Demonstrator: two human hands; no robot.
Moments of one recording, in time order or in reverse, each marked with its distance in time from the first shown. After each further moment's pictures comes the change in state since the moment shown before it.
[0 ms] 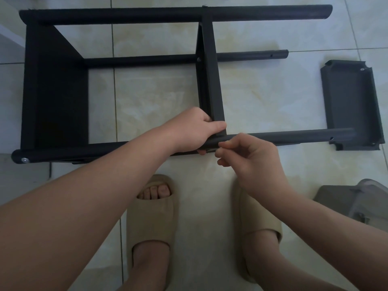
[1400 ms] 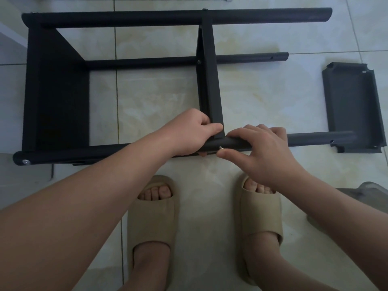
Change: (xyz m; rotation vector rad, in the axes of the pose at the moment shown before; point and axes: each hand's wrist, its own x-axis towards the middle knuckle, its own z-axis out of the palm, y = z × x) left_hand -0.010 -0.001 -0.002 0.041 0.059 0.008; right_hand 0.027 0.000 -0.025 -0.791 -0.071 -0.273
